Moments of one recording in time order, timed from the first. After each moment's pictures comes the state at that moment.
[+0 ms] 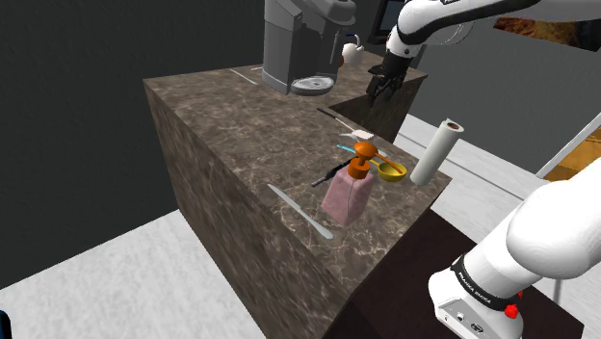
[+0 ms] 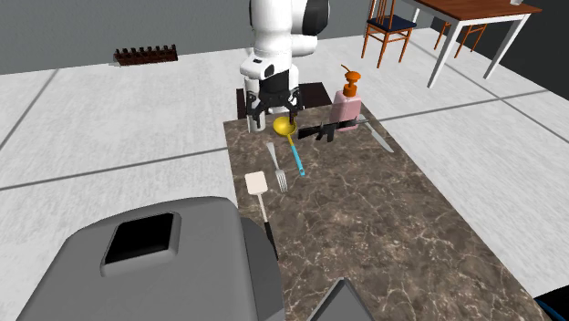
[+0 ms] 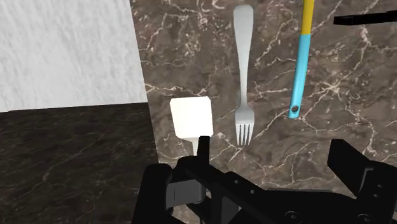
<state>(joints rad) 0.00 -0.16 -0.22 -2.17 -0.03 2.09 -0.23</state>
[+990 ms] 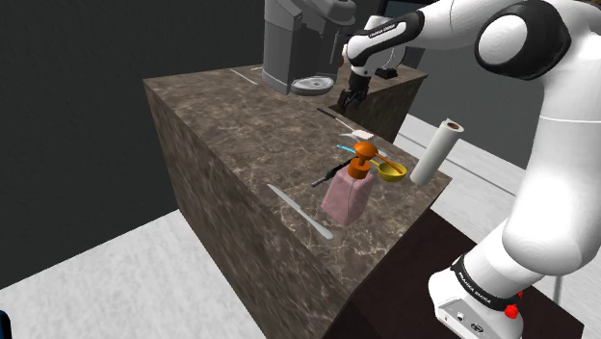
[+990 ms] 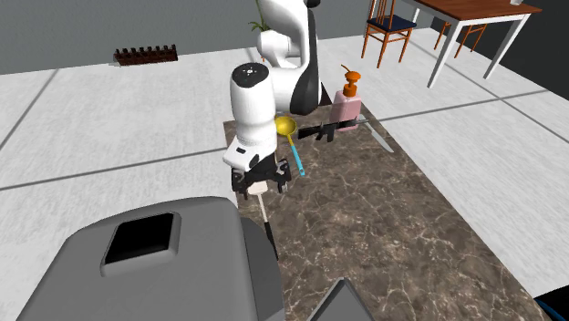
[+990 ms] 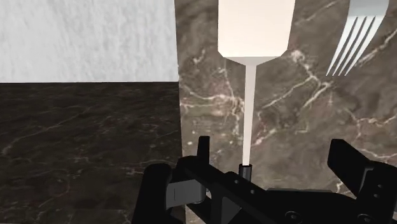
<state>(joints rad) -0.07 0.44 -0.23 -1.68 0.15 2.17 -0.44</state>
